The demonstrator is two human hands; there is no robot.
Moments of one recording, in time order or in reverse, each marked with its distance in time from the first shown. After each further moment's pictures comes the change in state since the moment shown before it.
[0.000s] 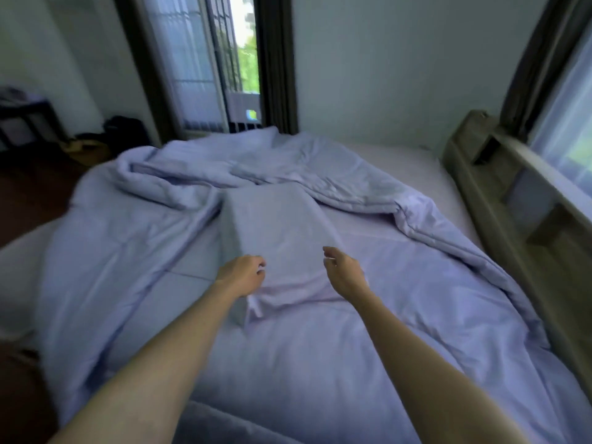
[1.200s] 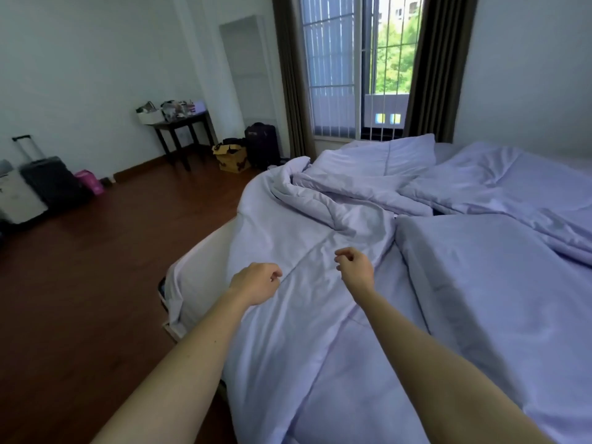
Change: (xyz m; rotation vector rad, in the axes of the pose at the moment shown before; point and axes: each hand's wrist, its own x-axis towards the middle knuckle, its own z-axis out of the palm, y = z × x) left_hand 0.070 -0.481 -0.111 -0.100 0.012 -0.301; right_hand 0.194 -0.333 0.401 0.524 -0.134 0.057
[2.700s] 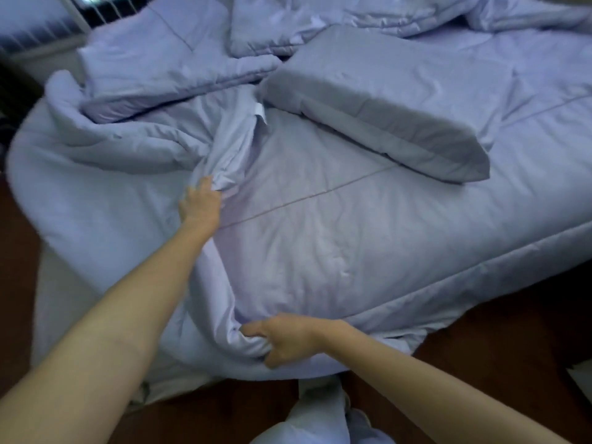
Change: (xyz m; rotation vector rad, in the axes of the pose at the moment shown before) left_hand 0.235 -0.101 0.084 0.487 -0.020 0.651; right_hand -0.134 0.059 0.276 -0.426 -0.574 0.159
